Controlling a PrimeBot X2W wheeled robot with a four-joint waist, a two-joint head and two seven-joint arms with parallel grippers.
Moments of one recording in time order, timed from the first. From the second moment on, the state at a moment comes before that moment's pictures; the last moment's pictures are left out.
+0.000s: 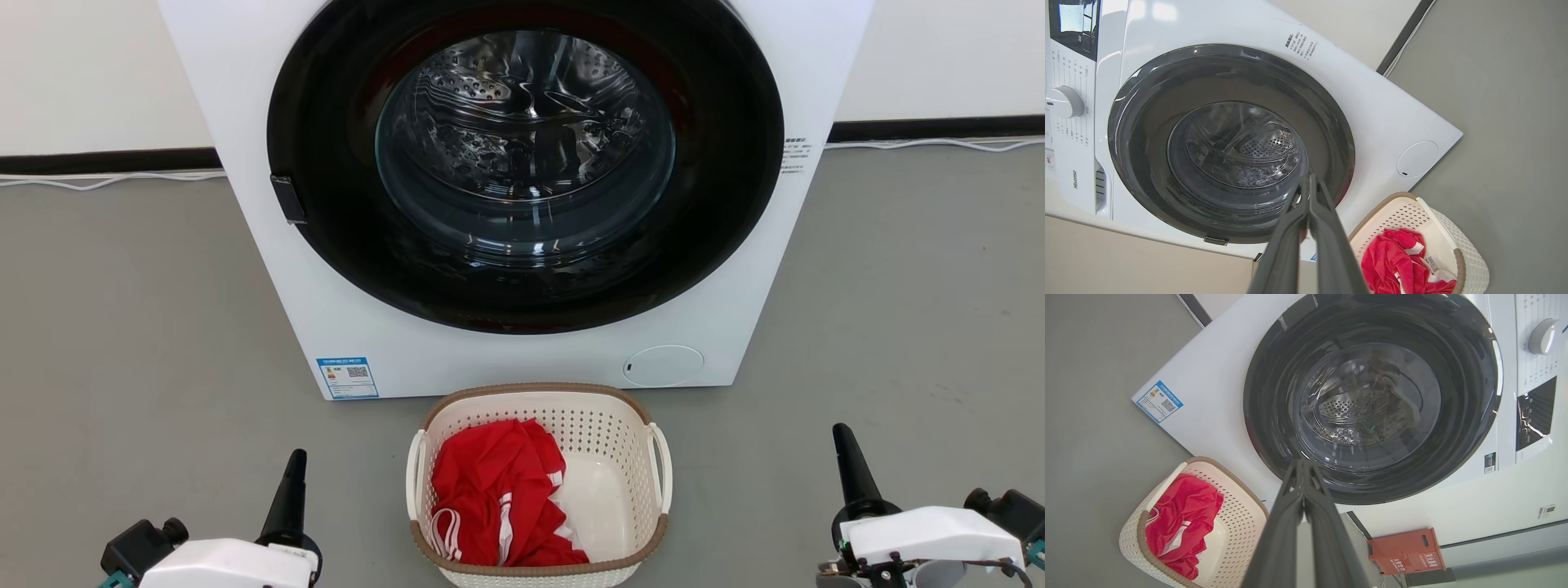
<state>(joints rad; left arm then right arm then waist) -0.02 0.03 0.03 0.30 -1.09 -0.12 -0.03 -0.05 -0.06 -0.06 0.31 1.09 0.12 -0.04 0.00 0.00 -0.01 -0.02</state>
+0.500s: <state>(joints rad) -0.03 0.03 0.05 0.29 -1.25 -0.12 0.01 -0.05 -0.05 -0.08 0.30 1.25 0.12 0.01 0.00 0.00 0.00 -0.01</state>
